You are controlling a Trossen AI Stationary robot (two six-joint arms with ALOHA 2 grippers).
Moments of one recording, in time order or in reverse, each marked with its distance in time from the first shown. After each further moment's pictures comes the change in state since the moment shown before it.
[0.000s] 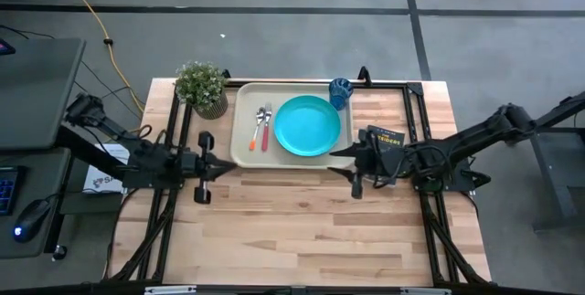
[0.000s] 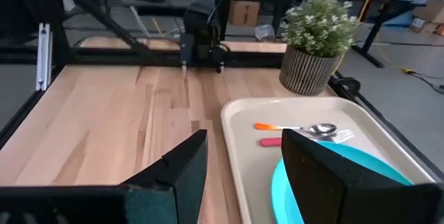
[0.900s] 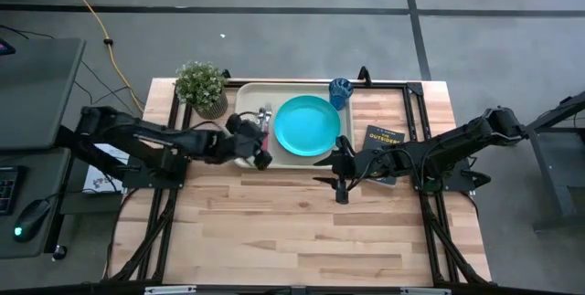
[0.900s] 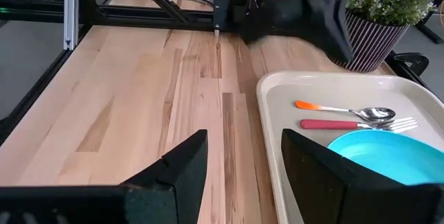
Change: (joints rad) left arm 0.491 0.662 0.446 -0.639 -0.062 -0.577; right arm -0.077 0.207 0.081 0.001 -0.222 -0.003
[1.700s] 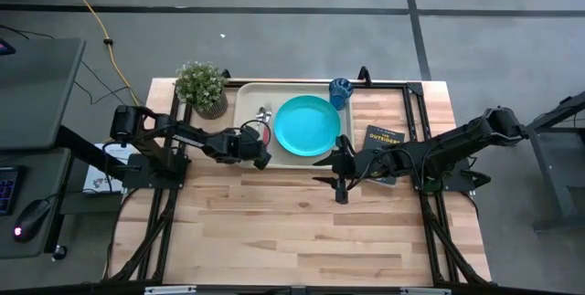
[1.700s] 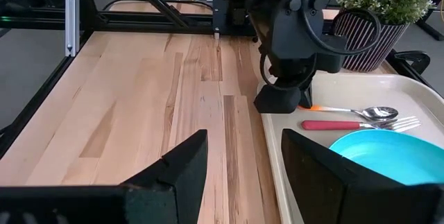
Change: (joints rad) left arm 0.131 0.319 -0.089 -0.078 0.127 -0.379; right arm 0.000 0.000 0.000 0.009 0.000 0.022
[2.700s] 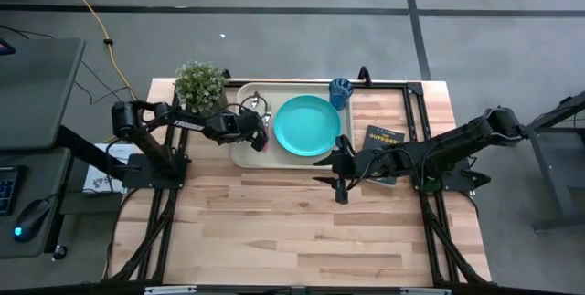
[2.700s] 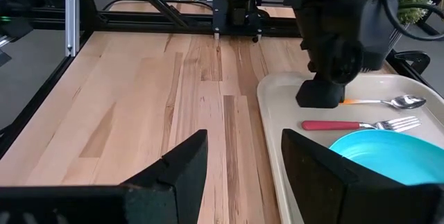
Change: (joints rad) left arm 0.274 -0.001 -0.001 0.084 0.097 0.292; right arm 0.000 0.000 0.000 0.000 0.000 -0.001
